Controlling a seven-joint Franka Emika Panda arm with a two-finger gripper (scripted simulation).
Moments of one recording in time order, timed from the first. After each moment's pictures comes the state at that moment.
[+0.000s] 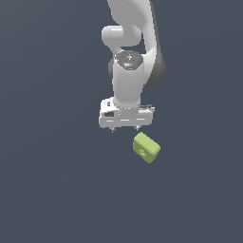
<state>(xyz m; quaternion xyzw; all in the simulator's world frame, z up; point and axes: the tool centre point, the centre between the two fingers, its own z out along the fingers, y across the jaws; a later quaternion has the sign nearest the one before) 0.006 0.015 0.181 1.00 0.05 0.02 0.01</state>
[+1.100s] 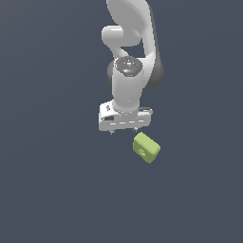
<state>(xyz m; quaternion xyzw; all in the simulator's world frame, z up) 0.007 0.010 0.170 1.00 0.08 0.00 0.02</state>
